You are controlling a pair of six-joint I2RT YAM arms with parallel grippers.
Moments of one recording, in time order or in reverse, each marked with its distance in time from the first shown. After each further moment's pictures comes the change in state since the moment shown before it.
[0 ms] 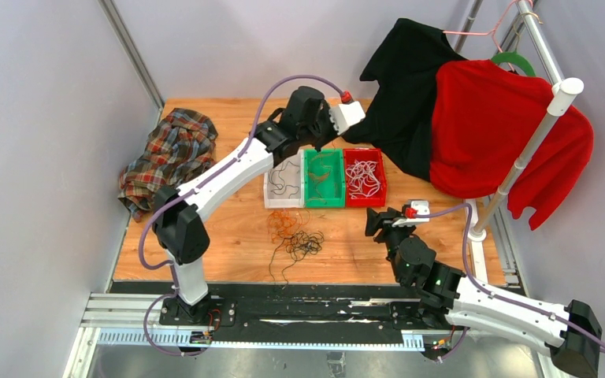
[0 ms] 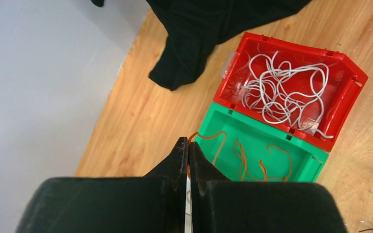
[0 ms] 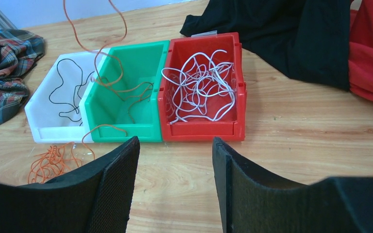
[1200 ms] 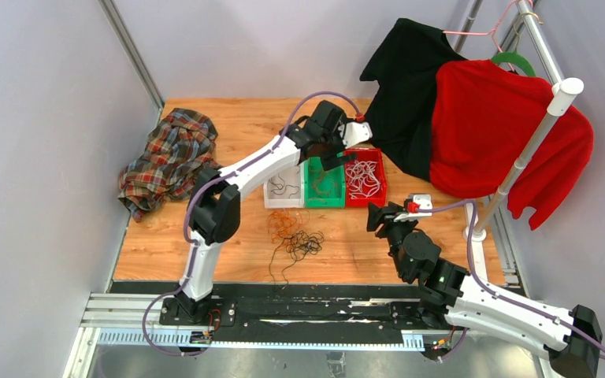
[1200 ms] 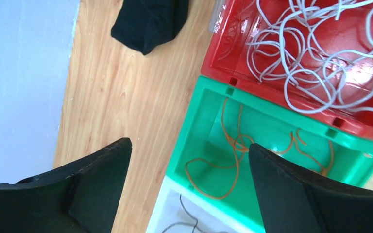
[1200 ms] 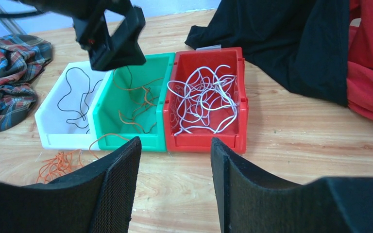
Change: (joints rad) left arm 0.003 0.306 0.109 -0.066 -0.089 0.091; right arm -0.042 -0.003 0.058 -0.035 -0.054 -0.035
